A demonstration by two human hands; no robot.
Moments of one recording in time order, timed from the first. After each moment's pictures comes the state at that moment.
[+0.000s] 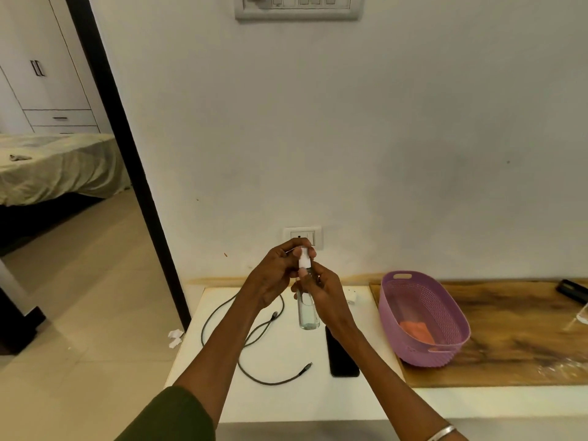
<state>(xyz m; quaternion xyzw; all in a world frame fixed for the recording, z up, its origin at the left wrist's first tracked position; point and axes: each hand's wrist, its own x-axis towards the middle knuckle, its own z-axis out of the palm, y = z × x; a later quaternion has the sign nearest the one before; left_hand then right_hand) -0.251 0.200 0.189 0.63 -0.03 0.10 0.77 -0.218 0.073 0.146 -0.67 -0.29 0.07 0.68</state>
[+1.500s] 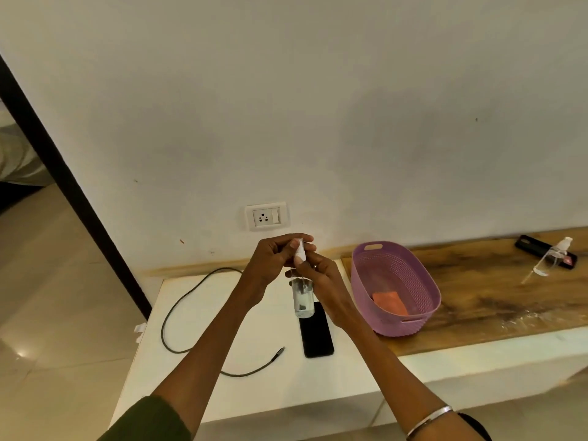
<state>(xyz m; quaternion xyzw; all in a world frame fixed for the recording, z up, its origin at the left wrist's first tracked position) -0.199 0.163 0.144 0.72 -0.02 0.12 0.68 -0.169 0.027 0.114 -0.64 -0.23 0.15 0.72</state>
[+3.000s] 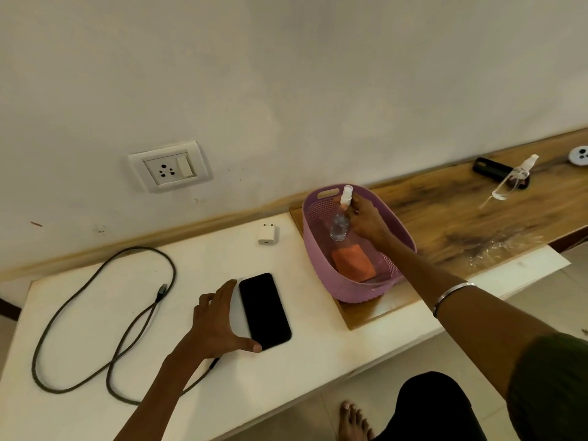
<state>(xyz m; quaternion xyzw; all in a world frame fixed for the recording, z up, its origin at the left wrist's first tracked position) -0.165 0.182 -0.091 0.94 0.08 -0.15 0.29 0.043 -0.118 -0.009 -0.88 -0.06 0.03 0.47</state>
